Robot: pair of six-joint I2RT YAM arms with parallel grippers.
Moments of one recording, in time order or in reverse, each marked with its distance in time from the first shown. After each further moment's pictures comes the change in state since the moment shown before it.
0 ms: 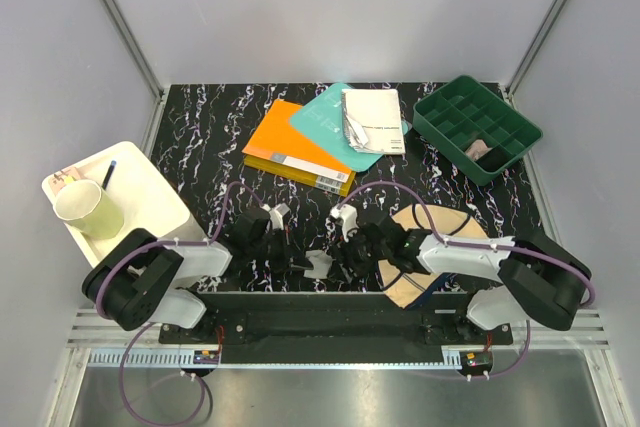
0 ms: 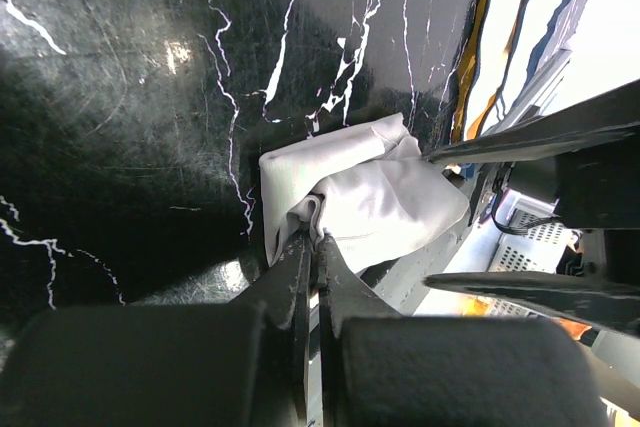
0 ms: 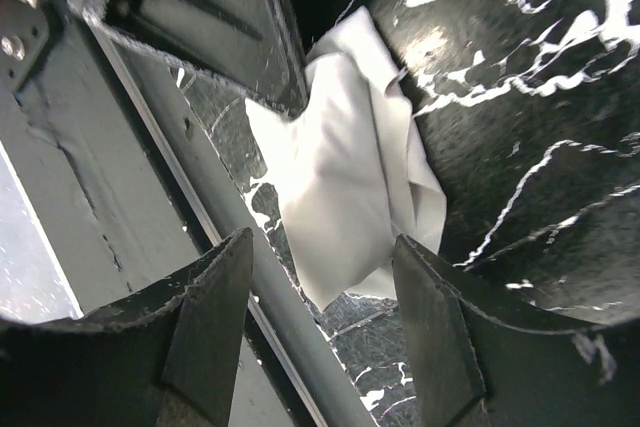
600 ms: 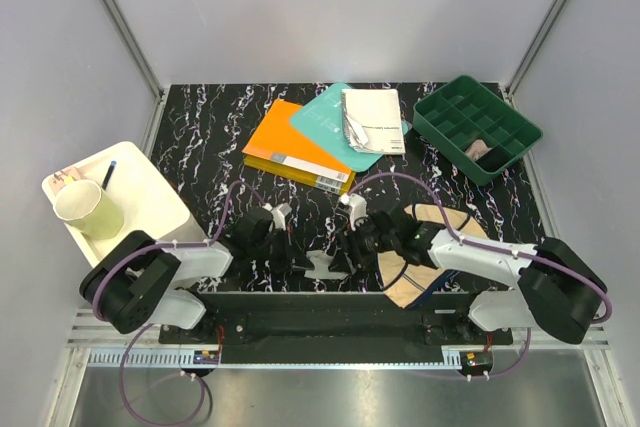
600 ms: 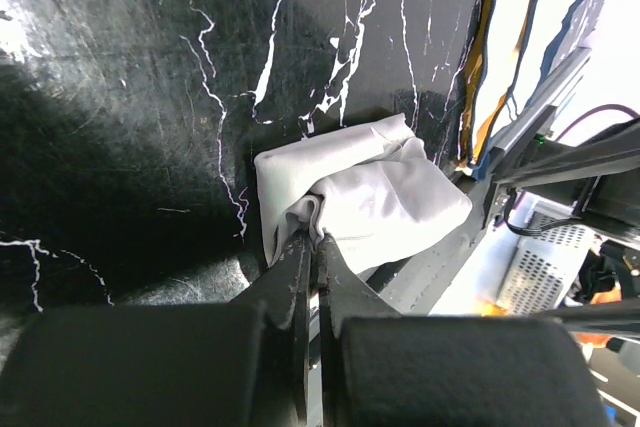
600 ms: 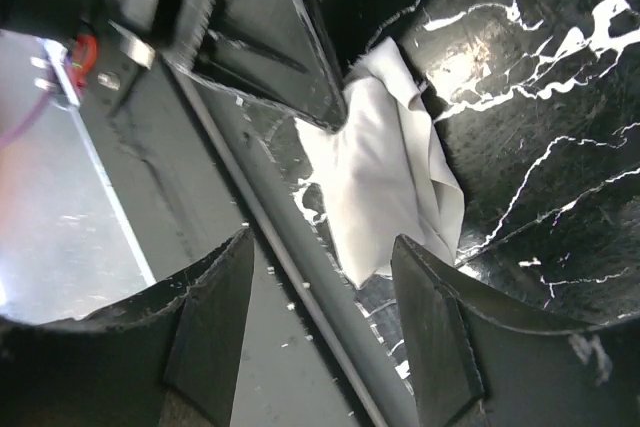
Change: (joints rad) left arm -0.035 -0.020 0.017 -0.041 -0.051 0.020; right arm -0.087 -0.088 0.053 -0.114 -0.117 0.072
